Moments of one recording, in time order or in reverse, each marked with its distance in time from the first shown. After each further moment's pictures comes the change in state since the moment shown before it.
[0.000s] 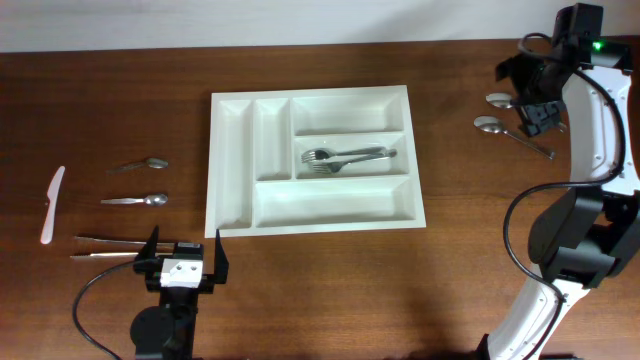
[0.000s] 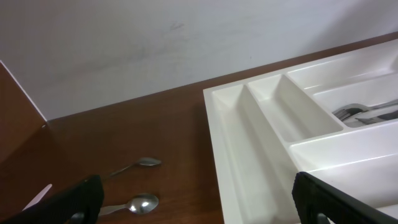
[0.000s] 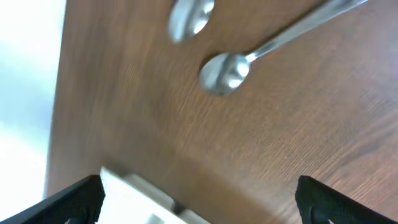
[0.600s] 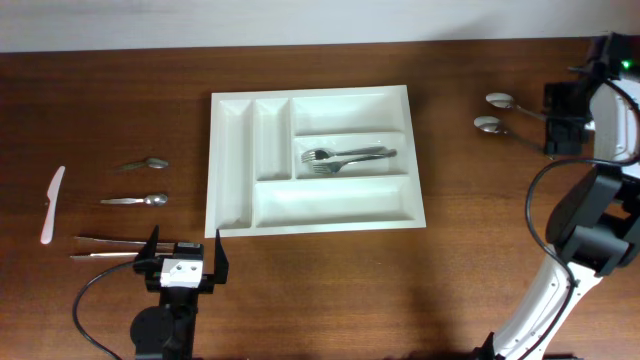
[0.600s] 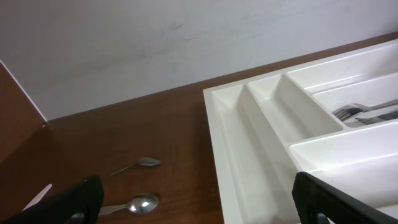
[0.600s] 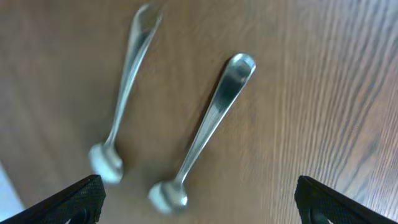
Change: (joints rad) left arm 0.000 0.000 0.000 0.000 0.000 0.000; right arm -0.171 0.160 0.000 0.047 0.078 0.298
